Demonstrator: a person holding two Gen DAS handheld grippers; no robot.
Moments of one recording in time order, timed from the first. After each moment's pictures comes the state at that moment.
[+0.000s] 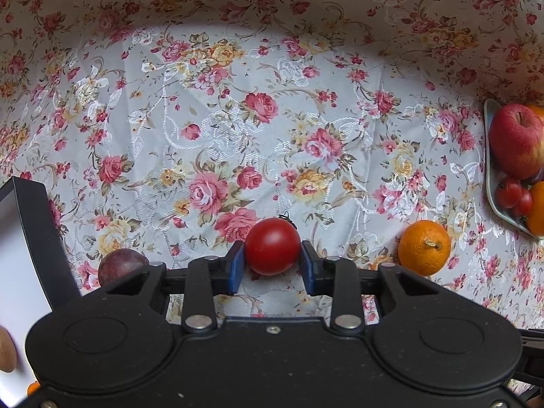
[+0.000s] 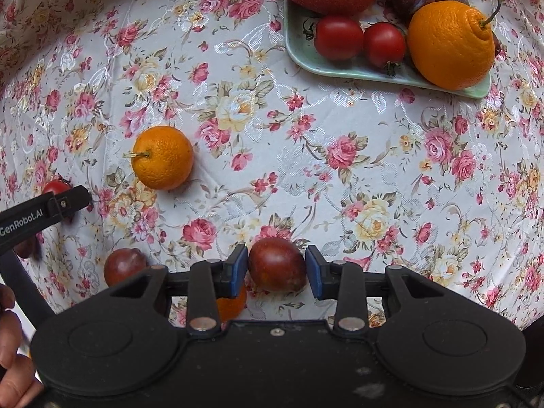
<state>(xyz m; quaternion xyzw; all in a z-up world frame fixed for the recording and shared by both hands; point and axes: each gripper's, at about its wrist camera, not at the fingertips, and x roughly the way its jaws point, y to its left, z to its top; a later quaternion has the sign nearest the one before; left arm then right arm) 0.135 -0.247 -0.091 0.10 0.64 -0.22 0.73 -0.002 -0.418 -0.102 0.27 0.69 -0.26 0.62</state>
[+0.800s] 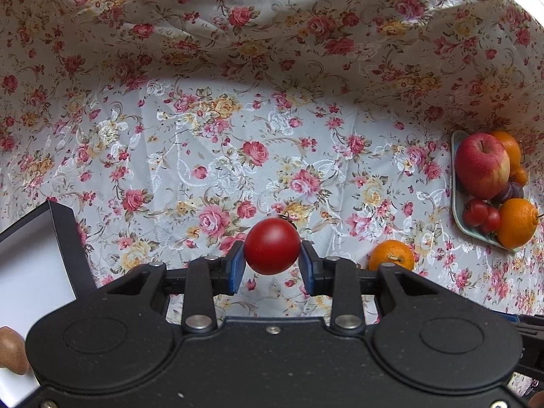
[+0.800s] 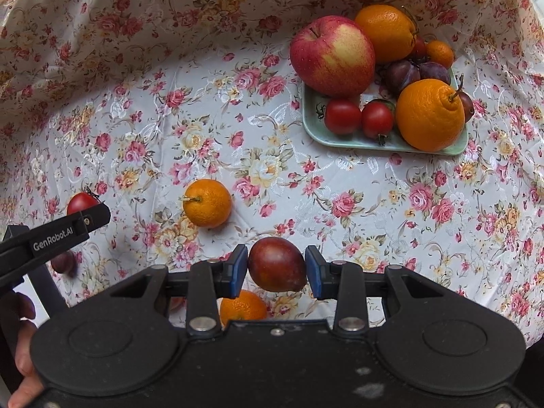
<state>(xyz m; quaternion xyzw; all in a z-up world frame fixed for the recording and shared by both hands) 0.123 -0.240 -0.041 0.09 0.59 -0.23 0.77 -0.001 -0.407 -0.029 0.25 0.62 -0.26 0.70</state>
